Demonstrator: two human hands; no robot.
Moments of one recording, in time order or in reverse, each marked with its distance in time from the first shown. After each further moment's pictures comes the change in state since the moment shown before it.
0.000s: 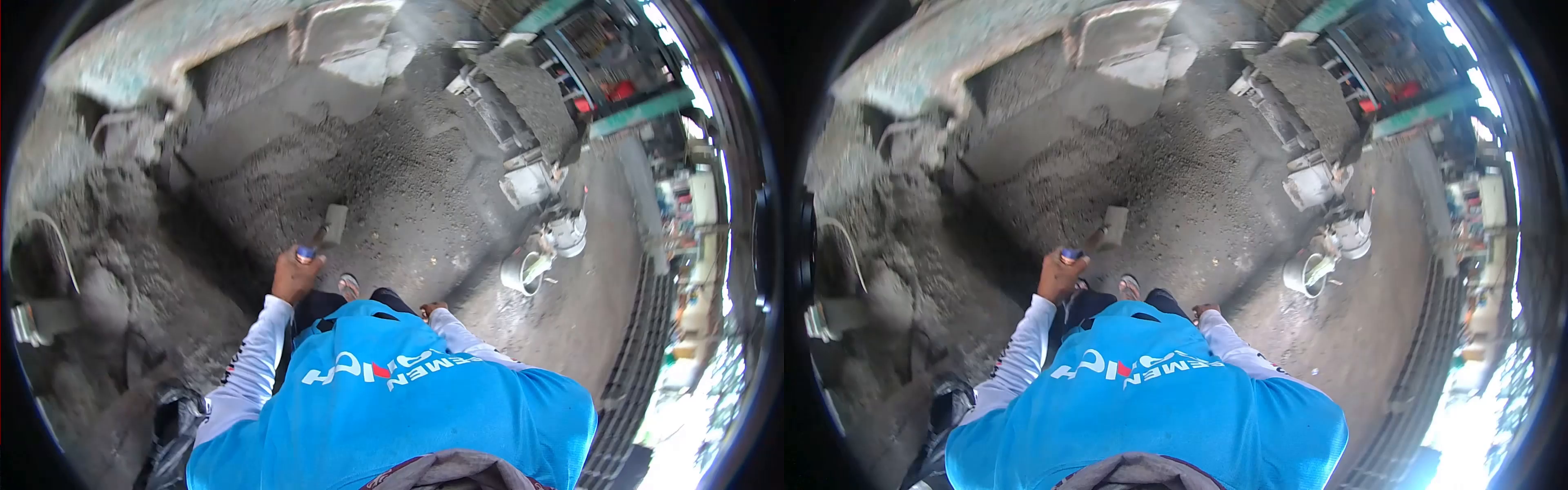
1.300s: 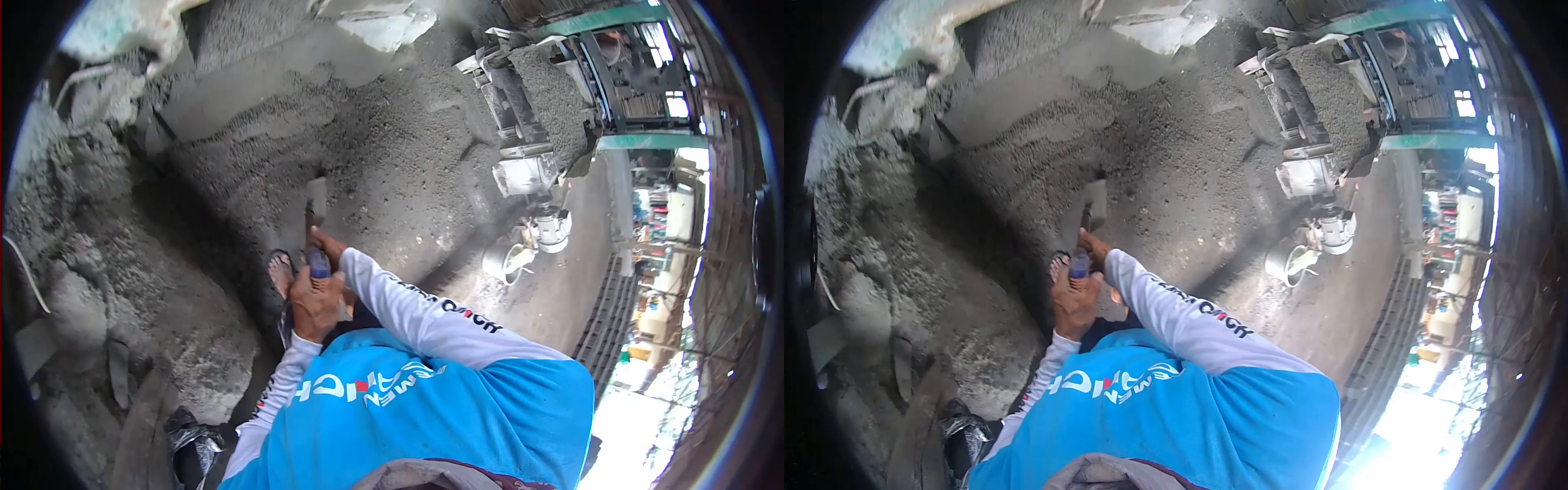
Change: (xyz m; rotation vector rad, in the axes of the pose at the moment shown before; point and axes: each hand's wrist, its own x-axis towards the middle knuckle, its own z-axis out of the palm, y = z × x) left_hand -0.020 0.004 -0.012 -0.153 0.122 -0.077; right_hand 0.073 -0.365 -0.152 1.672 -0.624 0.245
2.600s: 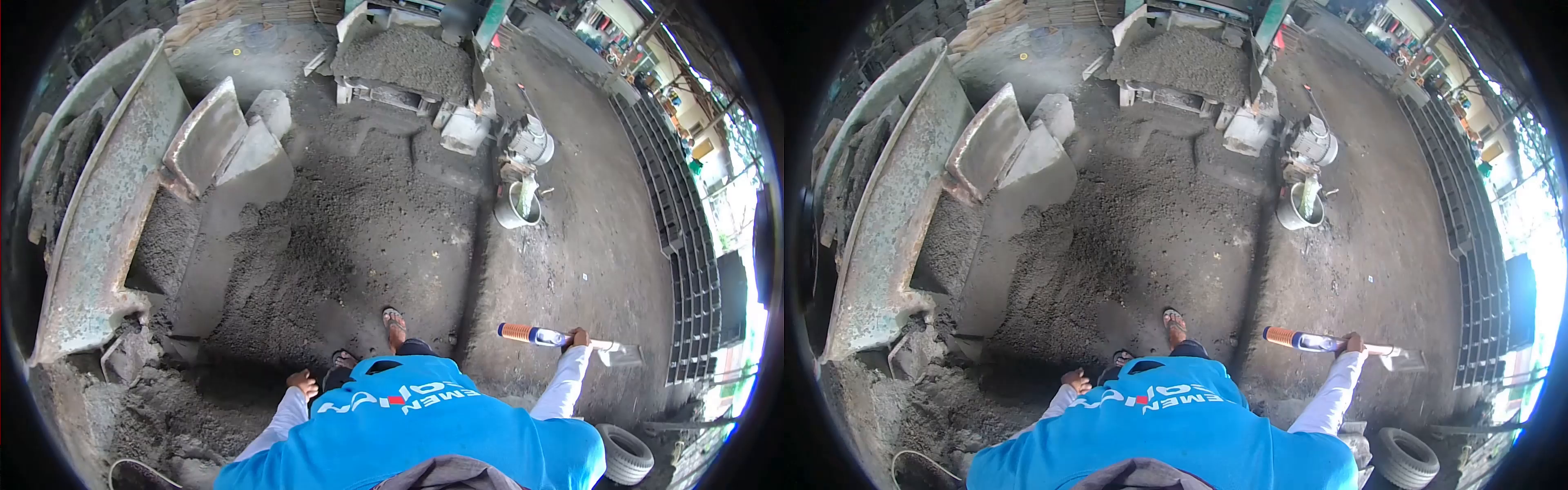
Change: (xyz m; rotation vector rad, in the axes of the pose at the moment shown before) left_hand 0.175 -0.298 -0.077 -0.148 -1.069 -0.946; right_hand -0.410 0.325 -0.411 1.245 1.459 -0.591
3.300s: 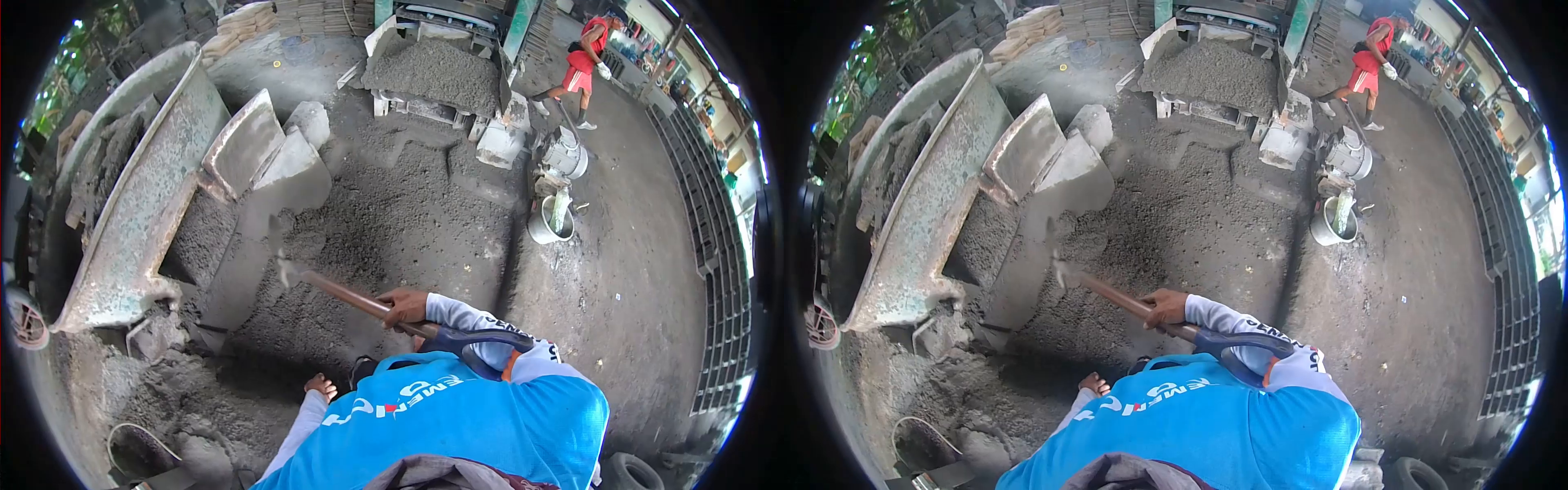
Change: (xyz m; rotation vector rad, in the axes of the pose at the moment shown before) left_hand -0.027 -0.003 0.078 -0.578 0.356 0.157; right_hand -0.382 0.030 0.284 -0.977 -2.221 -0.250
